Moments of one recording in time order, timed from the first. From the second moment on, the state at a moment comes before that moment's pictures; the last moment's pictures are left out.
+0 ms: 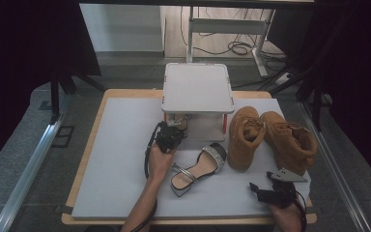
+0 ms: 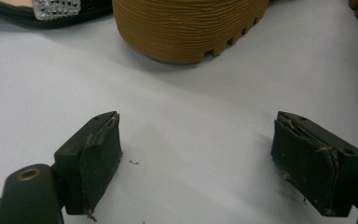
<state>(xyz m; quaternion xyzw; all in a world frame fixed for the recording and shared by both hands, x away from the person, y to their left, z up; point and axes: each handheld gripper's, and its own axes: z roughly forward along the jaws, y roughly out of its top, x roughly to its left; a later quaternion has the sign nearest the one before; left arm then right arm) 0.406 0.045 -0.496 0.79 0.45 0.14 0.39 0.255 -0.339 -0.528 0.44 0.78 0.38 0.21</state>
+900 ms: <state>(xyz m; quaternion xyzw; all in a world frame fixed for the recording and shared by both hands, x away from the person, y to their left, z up) 0.407 0.047 -0.496 0.79 0.45 0.14 0.39 0.255 -0.339 -0.528 0.44 0.78 0.38 0.21</state>
